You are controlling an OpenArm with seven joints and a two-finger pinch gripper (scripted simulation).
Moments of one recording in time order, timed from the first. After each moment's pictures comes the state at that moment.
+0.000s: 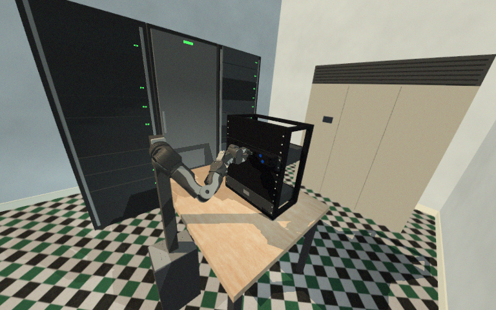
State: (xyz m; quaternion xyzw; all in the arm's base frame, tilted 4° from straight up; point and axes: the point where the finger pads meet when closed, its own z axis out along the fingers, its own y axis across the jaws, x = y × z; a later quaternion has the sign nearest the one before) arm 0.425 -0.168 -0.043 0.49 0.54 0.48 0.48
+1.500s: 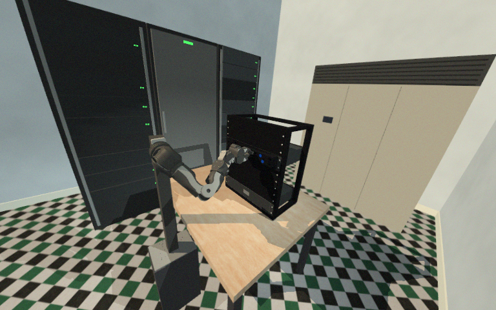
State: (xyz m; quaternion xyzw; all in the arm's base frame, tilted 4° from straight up) arm 0.436 -0.167 -0.044 0.49 0.54 0.48 0.48
